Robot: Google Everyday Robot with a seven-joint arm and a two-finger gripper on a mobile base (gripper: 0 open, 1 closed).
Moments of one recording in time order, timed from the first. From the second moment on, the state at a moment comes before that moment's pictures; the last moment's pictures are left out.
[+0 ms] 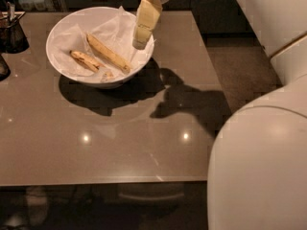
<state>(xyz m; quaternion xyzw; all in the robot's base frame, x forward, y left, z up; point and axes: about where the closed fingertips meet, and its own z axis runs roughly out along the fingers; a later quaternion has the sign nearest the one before) 0.642 0.005 1.000 -0.65 0.73 0.05 0.21</state>
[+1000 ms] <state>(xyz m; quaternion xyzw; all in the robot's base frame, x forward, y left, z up) 0.681 0.064 0.975 -0.62 0.75 0.11 0.21</state>
